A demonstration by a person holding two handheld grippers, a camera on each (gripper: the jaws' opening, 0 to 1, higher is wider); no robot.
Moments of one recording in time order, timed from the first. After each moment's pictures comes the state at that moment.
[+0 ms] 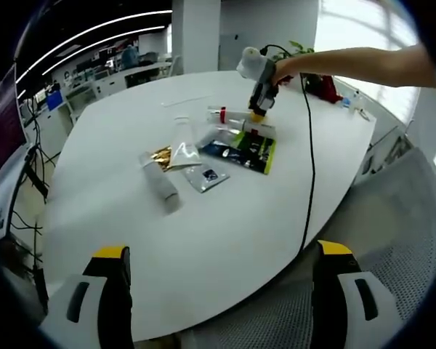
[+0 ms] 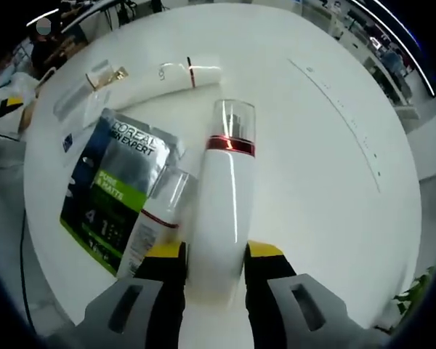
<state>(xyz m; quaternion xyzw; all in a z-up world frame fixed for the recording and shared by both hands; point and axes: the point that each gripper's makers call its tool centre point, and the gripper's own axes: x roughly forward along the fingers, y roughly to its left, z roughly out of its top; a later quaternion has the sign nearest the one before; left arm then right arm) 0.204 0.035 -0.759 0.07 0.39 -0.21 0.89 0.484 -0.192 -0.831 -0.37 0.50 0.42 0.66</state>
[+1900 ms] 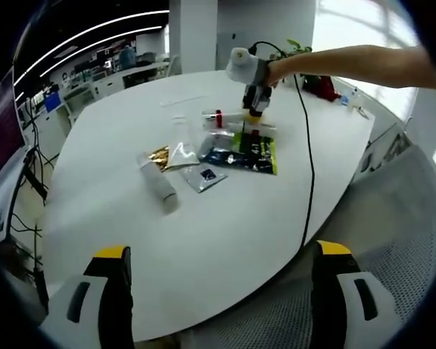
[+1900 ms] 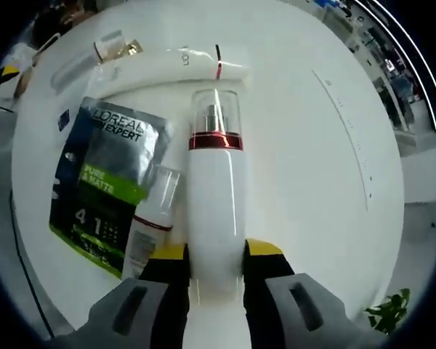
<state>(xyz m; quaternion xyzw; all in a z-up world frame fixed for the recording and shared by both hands) 0.204 0.034 -0.758 0.07 0.38 -0.22 0.89 0.470 -0.186 -0.827 -0.45 0.47 0.40 0.64</state>
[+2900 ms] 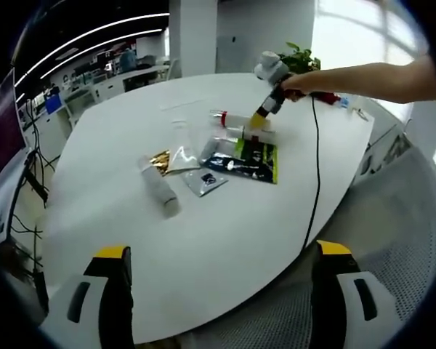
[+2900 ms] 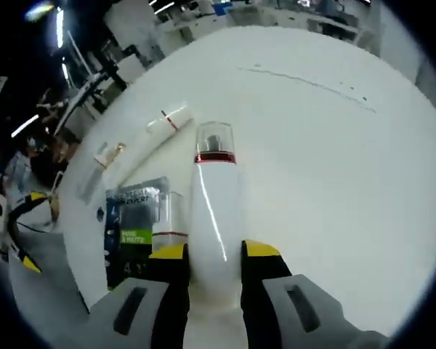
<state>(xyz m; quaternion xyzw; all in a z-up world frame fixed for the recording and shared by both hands) 0.204 0.031 -0.754 0.07 0.38 -0.22 0.90 0.448 -0.188 -0.820 -0.03 0.51 0.39 0.77</state>
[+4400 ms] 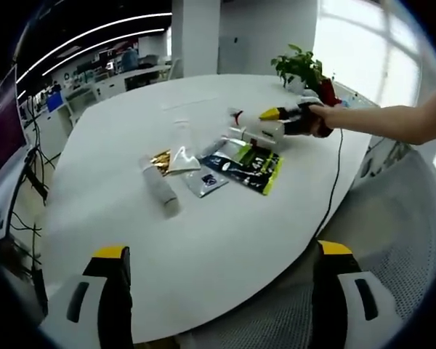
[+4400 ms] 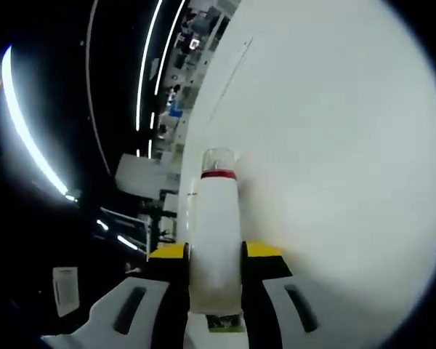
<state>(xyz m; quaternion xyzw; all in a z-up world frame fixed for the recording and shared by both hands) 0.205 0.033 -0.754 0.06 0.38 -0.21 0.90 0.419 -0.199 -0.804 0.47 0.42 0.31 0.71</state>
